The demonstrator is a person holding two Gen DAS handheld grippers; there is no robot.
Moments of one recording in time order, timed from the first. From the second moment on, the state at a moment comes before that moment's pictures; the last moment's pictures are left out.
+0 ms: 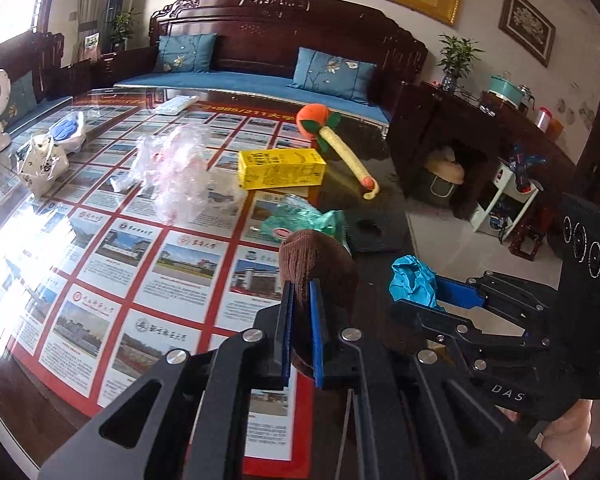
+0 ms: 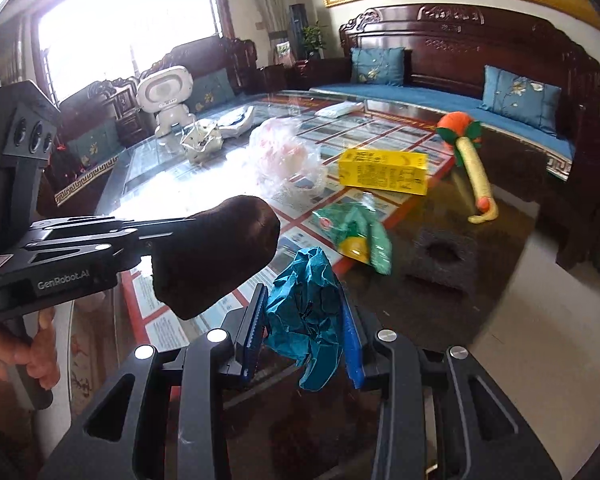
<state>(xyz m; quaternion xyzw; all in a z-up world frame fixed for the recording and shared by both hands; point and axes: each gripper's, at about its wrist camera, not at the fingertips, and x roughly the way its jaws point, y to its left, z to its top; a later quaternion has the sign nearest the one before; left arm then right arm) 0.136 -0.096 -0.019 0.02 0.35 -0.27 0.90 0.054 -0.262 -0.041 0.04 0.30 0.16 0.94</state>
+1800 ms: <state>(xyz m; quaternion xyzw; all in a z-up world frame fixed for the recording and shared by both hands) 0.004 -0.415 -0.152 0.16 0.47 -0.46 0.73 -0.175 -0.522 -0.148 0.16 0.34 -0.10 0.92</state>
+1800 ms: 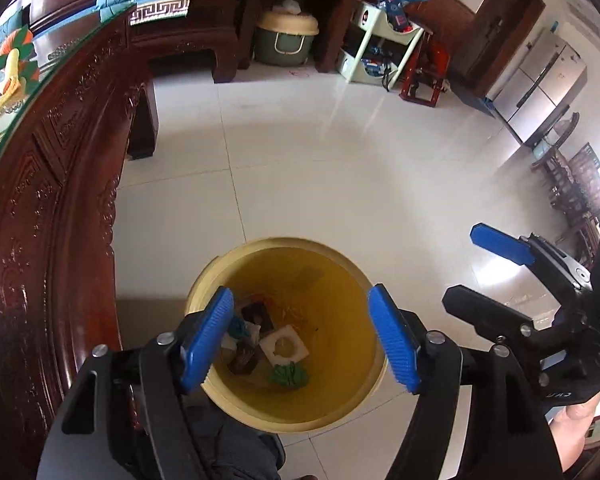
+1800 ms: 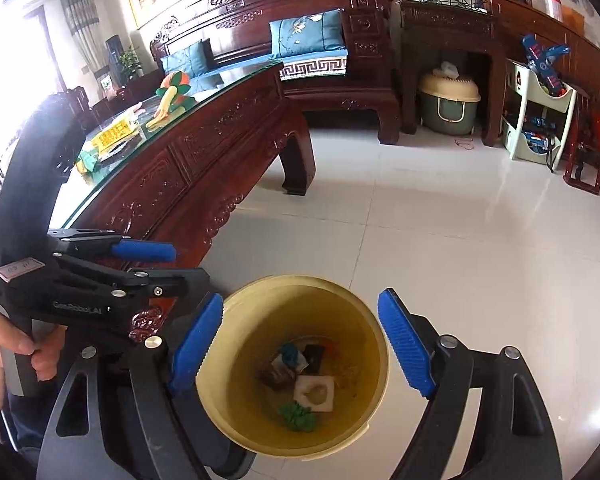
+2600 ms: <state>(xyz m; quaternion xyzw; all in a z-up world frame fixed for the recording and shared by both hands) 0.062 -0.266 -0.059 0.08 0.38 -0.33 0.86 -0.116 -0.405 -0.075 0.04 0.24 -0.07 0.97</state>
